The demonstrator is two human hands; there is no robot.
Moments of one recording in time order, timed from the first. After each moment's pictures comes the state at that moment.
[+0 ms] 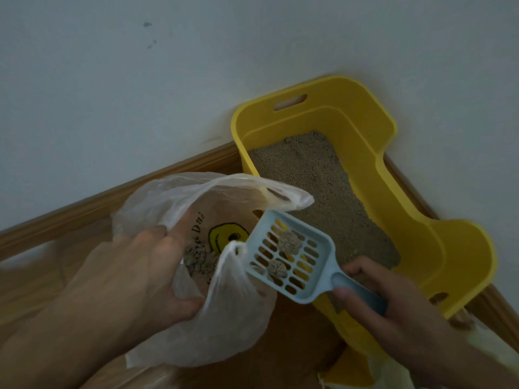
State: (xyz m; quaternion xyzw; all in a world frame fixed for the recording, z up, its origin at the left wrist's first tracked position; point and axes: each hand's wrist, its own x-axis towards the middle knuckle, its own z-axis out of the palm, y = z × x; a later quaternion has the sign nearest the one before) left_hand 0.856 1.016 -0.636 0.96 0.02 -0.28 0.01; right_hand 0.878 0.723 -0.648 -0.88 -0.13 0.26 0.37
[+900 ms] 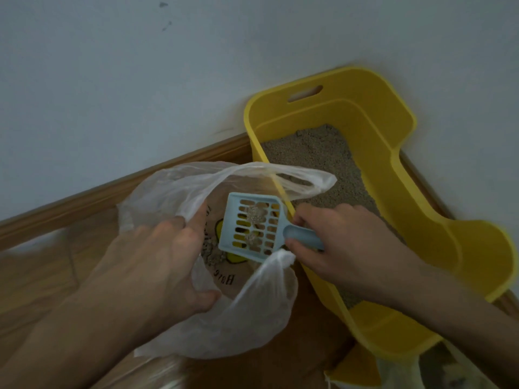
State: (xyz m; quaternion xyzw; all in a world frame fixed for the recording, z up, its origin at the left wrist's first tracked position) left_hand 0.859 1.008 -0.633 0.96 0.03 -0.29 0.01; right_hand 0.932 0.797 -0.643 -0.92 -0.33 0.16 0.09
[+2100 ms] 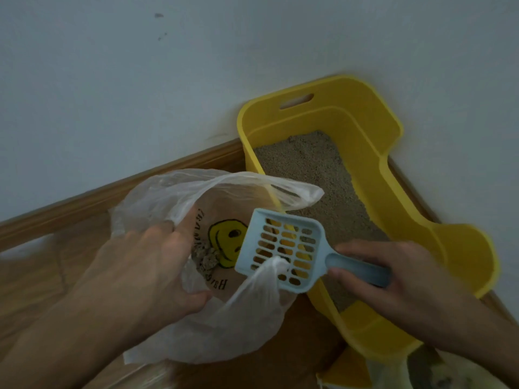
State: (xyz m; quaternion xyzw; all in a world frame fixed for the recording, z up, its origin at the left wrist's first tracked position) left_hand 0.857 1.011 -0.636 0.96 0.03 -0.28 0.00; right_hand 0.910 0.744 -0.613 -0.91 -0.21 0.26 0.23
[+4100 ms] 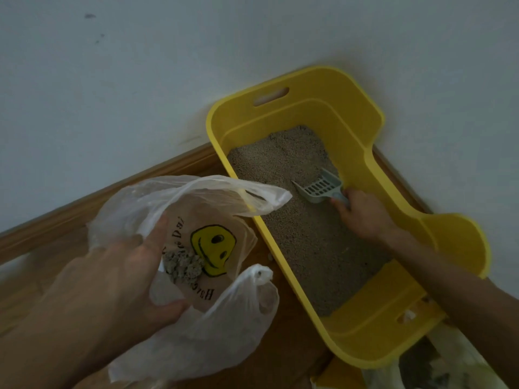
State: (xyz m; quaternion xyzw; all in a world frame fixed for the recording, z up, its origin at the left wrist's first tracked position) left_hand 0.853 1.024 -0.681 0.99 0.02 -0.13 0.06; right_hand 1.027 0.681 -0.777 -0.97 -0.07 0.20 0.12
